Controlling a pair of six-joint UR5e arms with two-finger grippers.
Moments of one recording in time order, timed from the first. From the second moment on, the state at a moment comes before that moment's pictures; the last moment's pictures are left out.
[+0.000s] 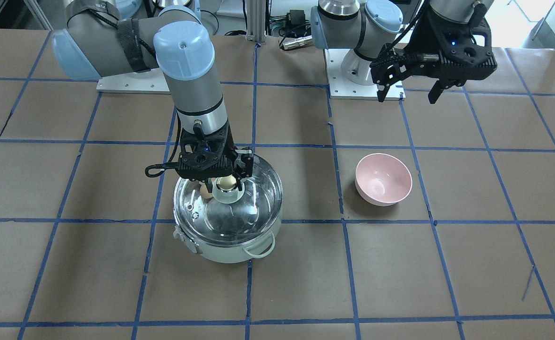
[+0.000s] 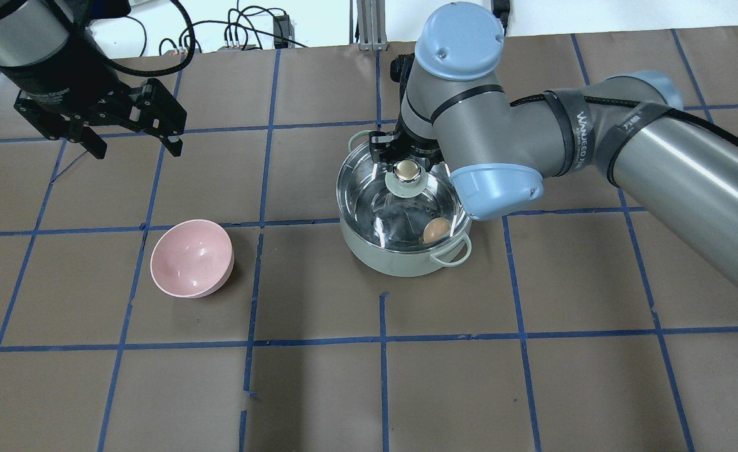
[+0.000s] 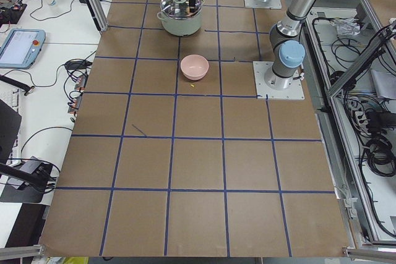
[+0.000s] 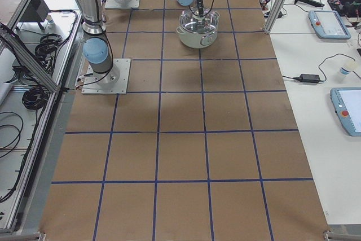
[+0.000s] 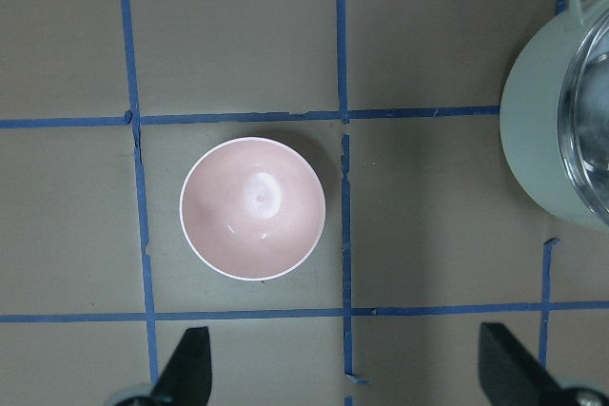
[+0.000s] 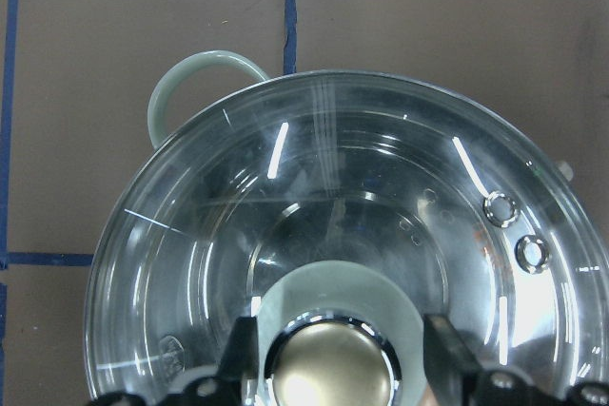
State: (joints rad) left arm -1.51 -1.50 -1.52 -1.67 1.58 0.07; right arm 1.86 -1.34 1.72 -2.19 -1.51 0.29
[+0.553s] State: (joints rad) left arm -1.51 -1.50 -1.52 -1.67 1.58 0.07; right arm 1.73 -1.38 1.67 -2.13 -1.51 0.28
